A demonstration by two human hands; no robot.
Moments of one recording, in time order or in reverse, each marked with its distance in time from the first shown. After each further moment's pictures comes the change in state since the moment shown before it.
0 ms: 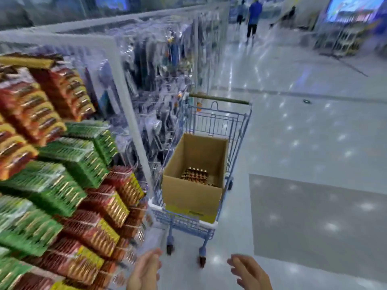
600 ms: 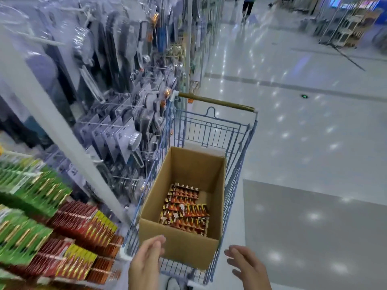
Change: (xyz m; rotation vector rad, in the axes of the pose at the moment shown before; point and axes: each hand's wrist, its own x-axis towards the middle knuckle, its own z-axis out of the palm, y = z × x) left_hand 0.214 0.128 0.085 -0.016 0.308 0.151; right_hand 0.228 -0.118 0.056 0.017 0.035 0.113
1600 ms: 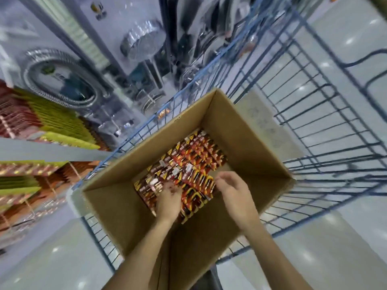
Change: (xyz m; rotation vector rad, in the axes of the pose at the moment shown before) left_hand 0.297 -0.124 0.208 0.128 0.364 -0.591; right_hand 0.367 -0.139 0.150 -0.839 -0.633 -0.005
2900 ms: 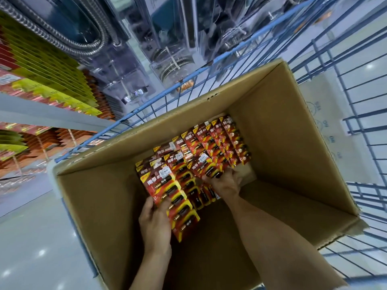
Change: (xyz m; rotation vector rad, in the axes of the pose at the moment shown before) left_hand -0.005 -0.053 0.009 -0.778 0.346 -0.408; right_hand 0.217 0.140 0.096 -0.655 -0.090 0.283
